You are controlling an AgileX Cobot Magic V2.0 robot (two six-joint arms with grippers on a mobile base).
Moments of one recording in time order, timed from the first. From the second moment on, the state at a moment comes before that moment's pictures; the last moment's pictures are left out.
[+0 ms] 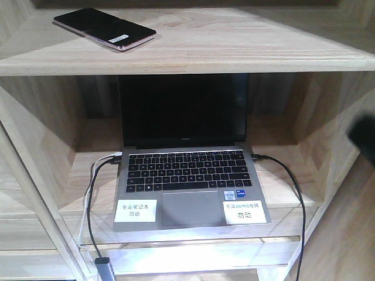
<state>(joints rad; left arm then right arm) 0.04 -0.01 0.03 -0.03 0.18 0.15 0.33 0.47 -0.58 0.91 0.32 -0.80</state>
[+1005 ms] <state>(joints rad) 0.04 -0.01 0.03 -0.03 0.18 0.15 0.33 0.32 -0.42 0.91 0.30 -0.81</state>
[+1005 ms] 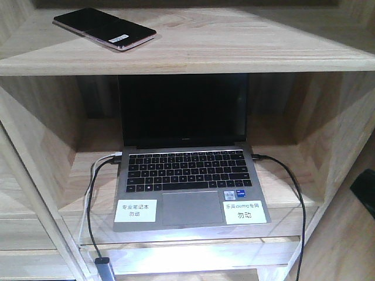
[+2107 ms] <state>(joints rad) 0.04 -0.01 0.03 -0.03 0.18 0.15 0.06 0.20 -0.27 0.00 0.21 0.04</state>
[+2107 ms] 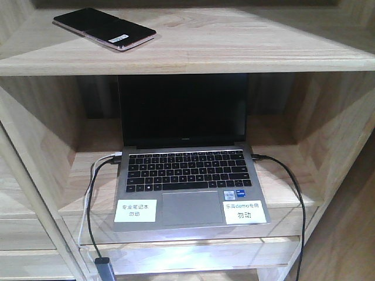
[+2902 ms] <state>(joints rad) 0.04 -0.01 0.03 -0.03 0.18 0.15 0.02 -0.01 0.03 0.04 0.02 0.01</state>
